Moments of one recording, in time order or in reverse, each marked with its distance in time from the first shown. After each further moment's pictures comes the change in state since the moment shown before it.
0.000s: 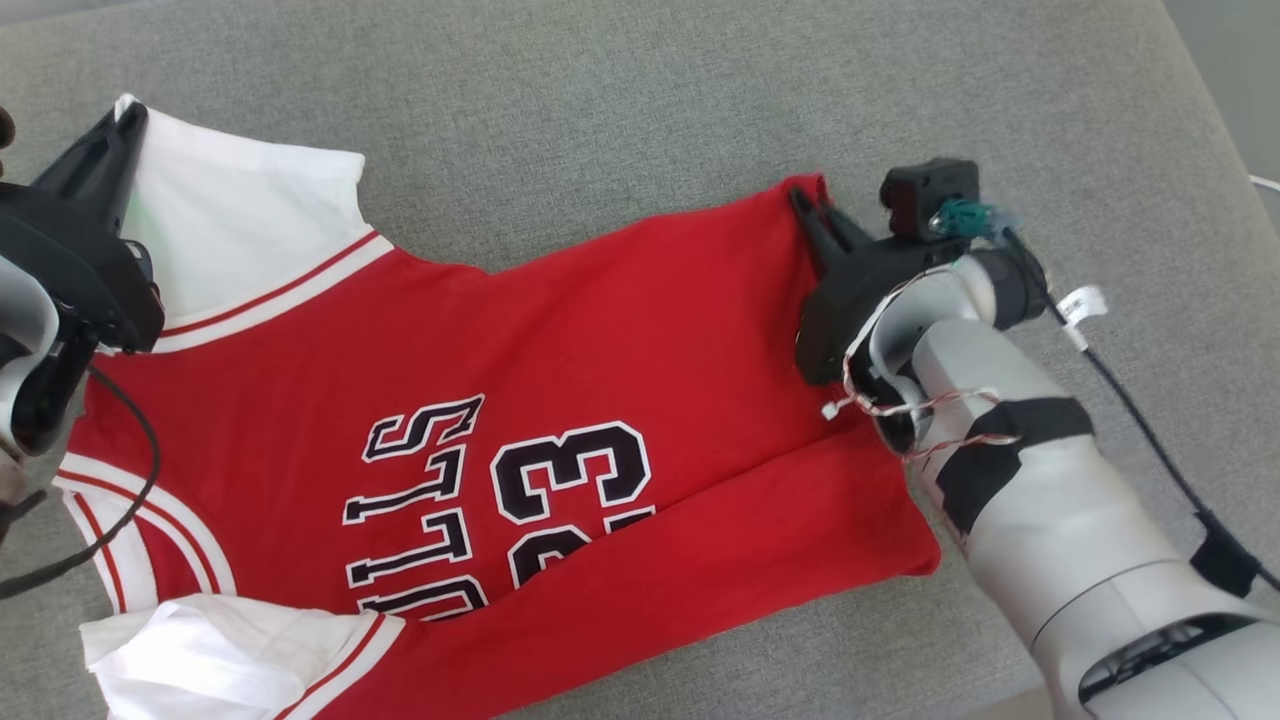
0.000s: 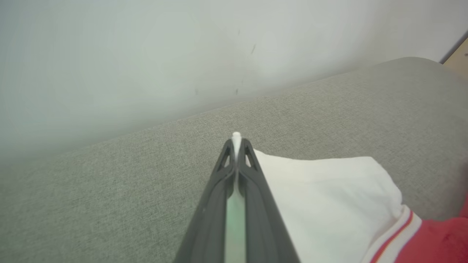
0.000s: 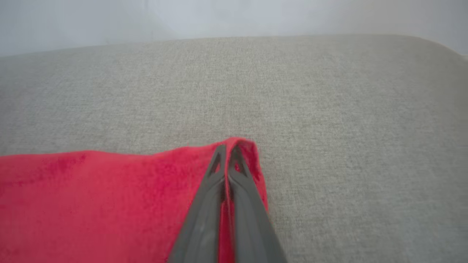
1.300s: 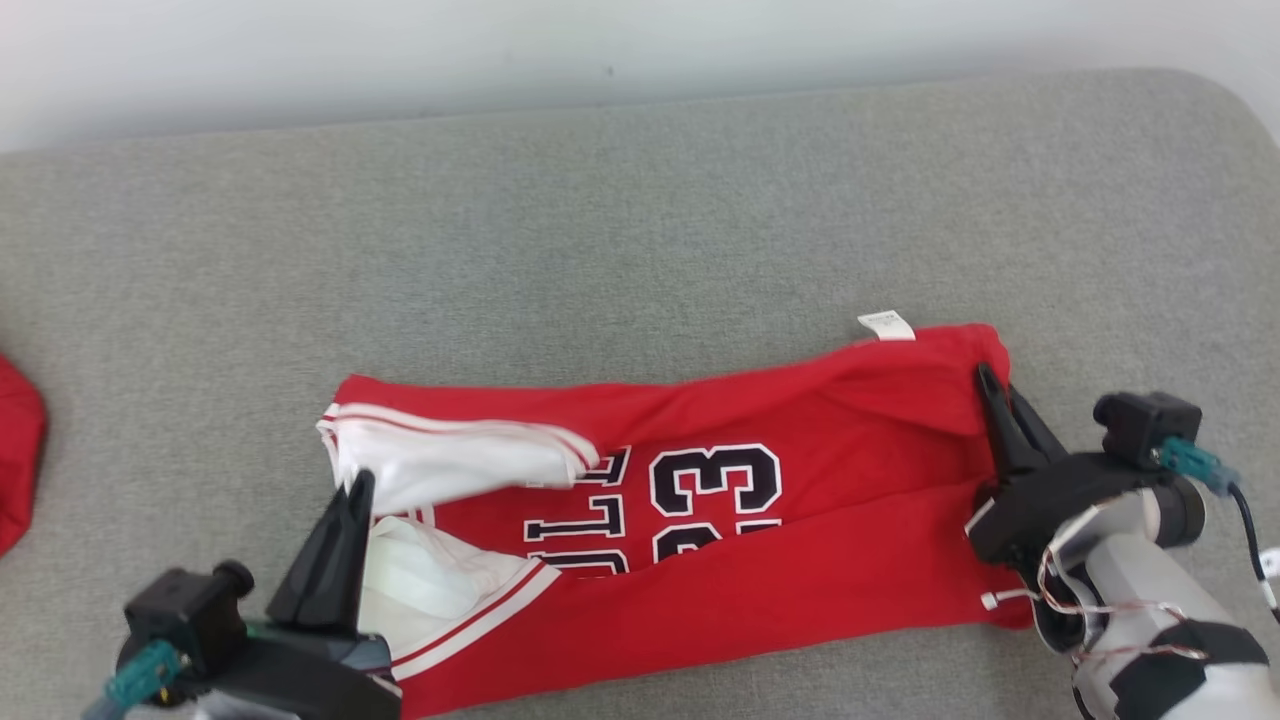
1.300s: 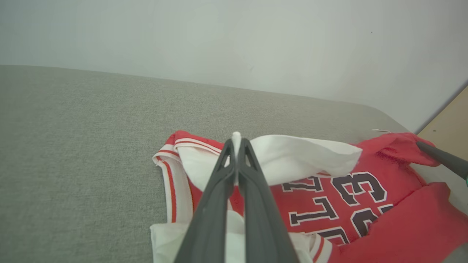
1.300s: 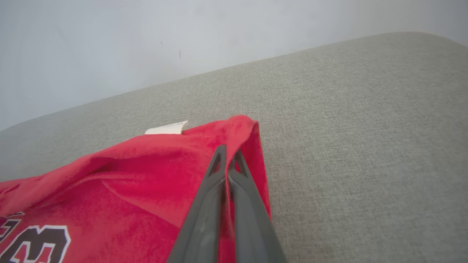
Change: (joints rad) left arm 0.831 -0.183 0.282 -0.593 0.172 0.193 -0.217; right arm 0.481 -0.278 -0.017 -0.368 0.310 0.000 -0.135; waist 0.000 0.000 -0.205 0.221
